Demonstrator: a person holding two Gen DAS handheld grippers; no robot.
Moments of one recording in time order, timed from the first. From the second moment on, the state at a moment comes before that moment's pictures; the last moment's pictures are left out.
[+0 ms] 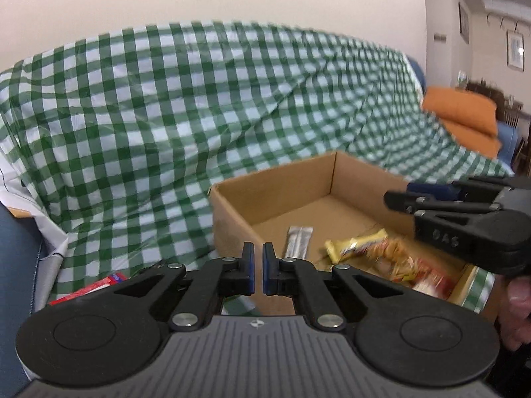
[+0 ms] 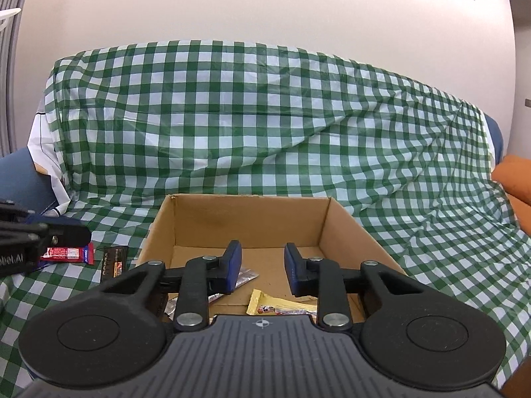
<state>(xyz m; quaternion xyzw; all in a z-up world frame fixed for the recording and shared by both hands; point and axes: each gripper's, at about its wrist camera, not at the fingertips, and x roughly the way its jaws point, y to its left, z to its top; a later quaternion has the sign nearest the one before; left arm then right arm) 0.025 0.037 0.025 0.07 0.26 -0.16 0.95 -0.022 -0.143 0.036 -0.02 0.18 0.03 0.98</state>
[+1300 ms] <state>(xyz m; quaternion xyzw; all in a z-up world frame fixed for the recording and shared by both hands) 0.190 0.183 -0.078 0.14 0.42 0.05 0.89 0.073 0.008 0.068 -0.06 0.31 0.18 0.93</state>
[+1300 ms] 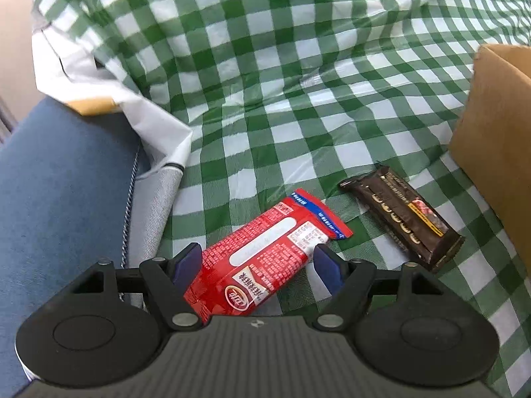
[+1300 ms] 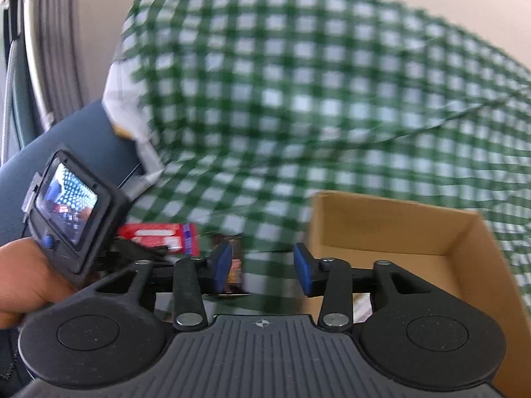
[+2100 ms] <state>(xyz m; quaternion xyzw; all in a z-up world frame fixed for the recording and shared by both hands) 0.187 0.262 -0.056 -0.14 0.50 0.06 0.85 0.184 0.098 -0.061 -0.11 0.46 0.17 0.86</state>
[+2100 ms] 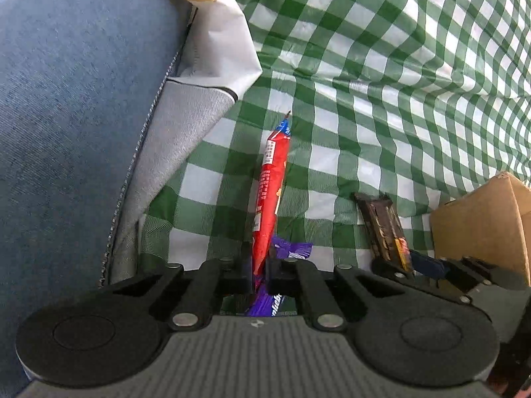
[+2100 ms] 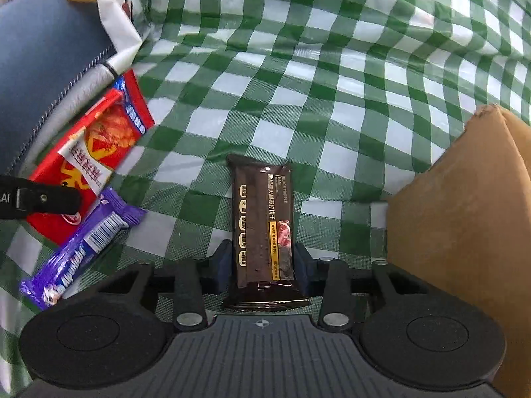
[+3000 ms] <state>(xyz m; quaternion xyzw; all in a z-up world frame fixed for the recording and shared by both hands) 0.041 0.244 -0.048 -0.30 0.53 0.00 0.79 -0.008 0.015 -0.004 -0.10 0.40 0.27 0.87</state>
